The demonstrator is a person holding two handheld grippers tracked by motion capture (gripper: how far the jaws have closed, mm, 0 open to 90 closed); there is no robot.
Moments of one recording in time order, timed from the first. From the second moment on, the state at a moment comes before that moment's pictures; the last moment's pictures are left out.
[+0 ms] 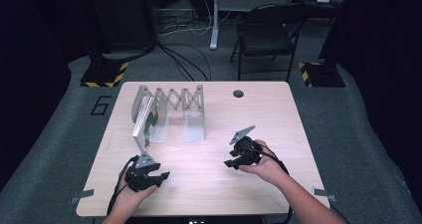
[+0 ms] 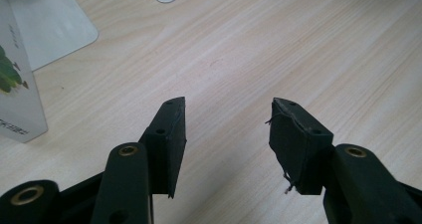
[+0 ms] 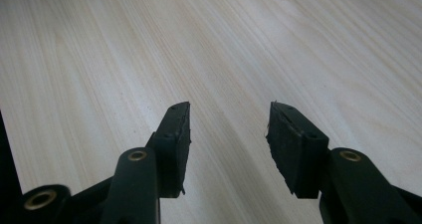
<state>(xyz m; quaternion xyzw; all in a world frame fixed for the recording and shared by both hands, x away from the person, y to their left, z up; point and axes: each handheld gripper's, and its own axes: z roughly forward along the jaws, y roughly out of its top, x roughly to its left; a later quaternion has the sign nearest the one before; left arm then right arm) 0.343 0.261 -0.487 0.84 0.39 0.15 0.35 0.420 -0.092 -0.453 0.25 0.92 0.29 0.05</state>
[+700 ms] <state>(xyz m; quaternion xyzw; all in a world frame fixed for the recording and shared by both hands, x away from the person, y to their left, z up) 0.347 0.266 -0.490 0.84 0.40 0.14 0.35 0.411 -0.104 -0.468 0.29 0.90 0.32 0.05</state>
